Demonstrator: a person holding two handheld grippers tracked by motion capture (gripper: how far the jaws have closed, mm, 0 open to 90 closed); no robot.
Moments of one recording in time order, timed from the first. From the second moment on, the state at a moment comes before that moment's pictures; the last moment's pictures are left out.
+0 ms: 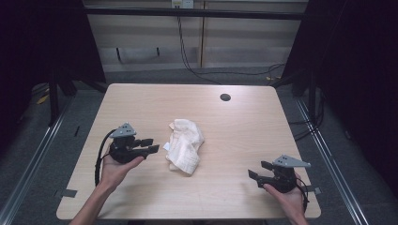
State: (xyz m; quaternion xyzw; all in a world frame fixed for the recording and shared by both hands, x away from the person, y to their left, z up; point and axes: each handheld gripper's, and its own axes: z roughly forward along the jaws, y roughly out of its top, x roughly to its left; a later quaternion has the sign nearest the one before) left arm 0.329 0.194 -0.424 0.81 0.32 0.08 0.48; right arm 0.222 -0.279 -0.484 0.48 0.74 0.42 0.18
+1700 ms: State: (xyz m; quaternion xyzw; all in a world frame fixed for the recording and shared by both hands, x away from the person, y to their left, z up) left arm 0.318 0.098 -0.500 0.88 0.24 -0.02 0.40; right arm 0.227 -0.260 -0.488 0.45 0.78 0.40 0.17
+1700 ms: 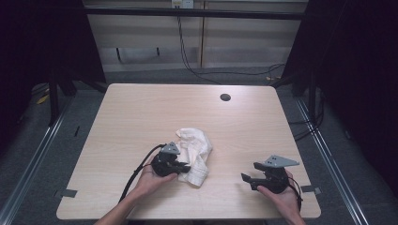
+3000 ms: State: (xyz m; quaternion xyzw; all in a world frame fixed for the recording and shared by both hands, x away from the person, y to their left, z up) left arm 0.313 0.194 -0.472 0.83 0.33 0.01 0.44; right arm 0.260 -0.120 -0.441 0.30 0.85 0.44 0.06
